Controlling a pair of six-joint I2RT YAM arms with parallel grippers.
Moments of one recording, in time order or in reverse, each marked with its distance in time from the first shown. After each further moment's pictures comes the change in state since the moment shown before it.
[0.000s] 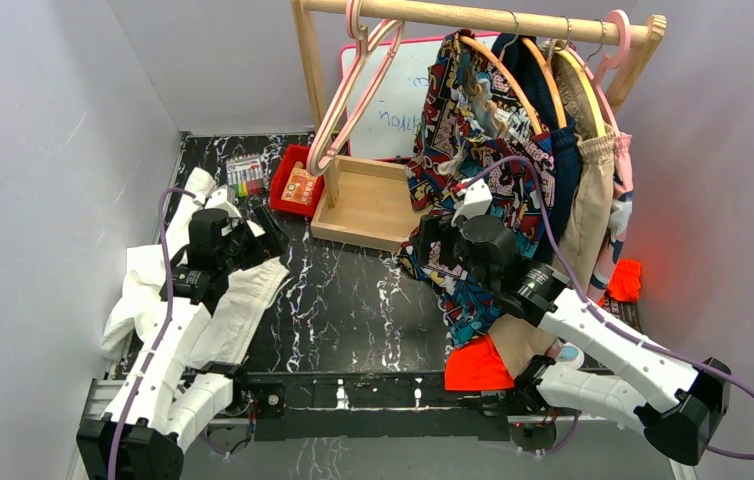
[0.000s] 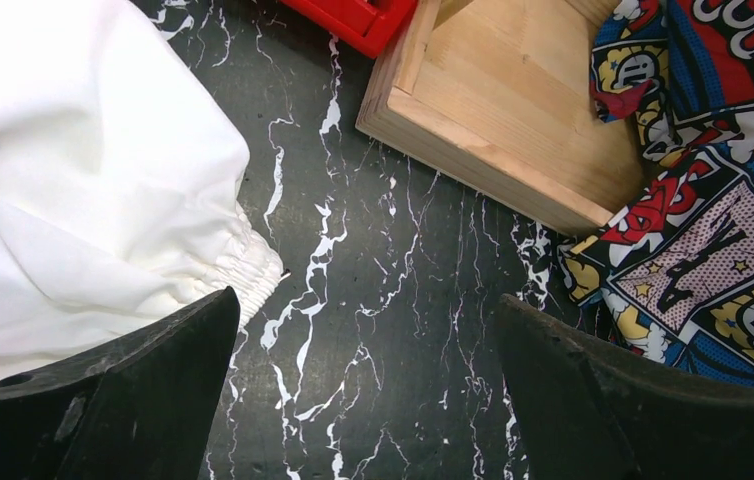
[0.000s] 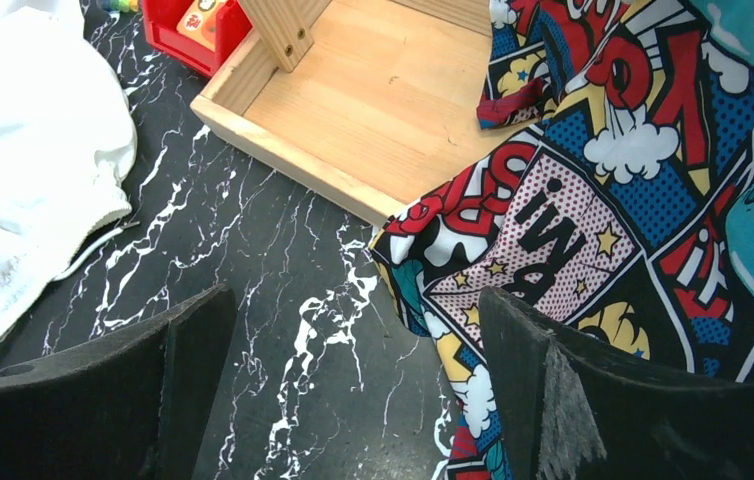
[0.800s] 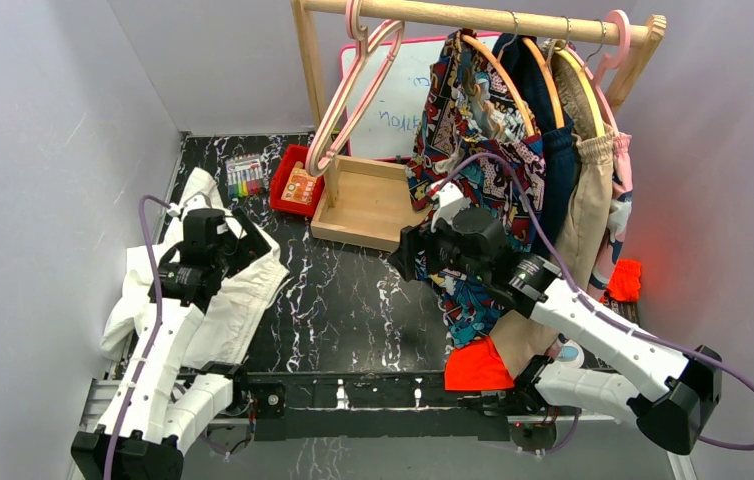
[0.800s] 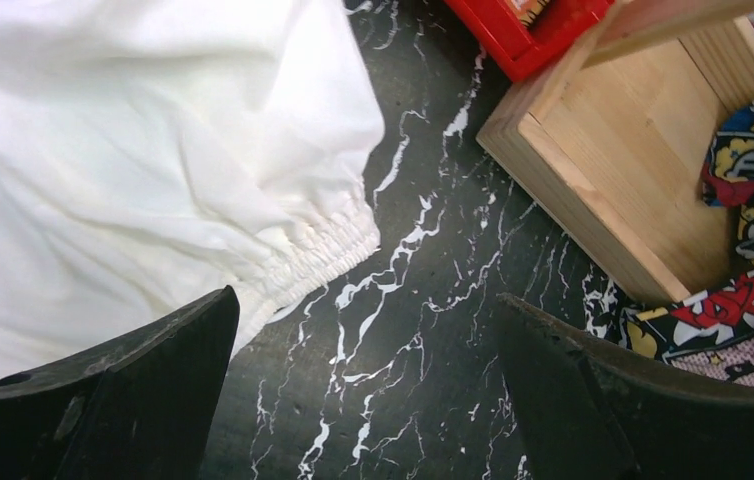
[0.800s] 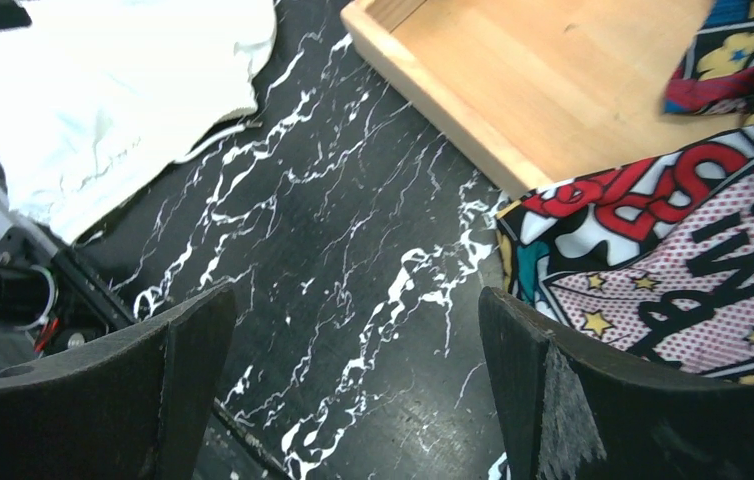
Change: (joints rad) left arm 0.000 -0.026 0.094 -0.240 -0.243 -0.113; right arm 0.000 0.058 0.055 -0.022 -0.313 -0.045
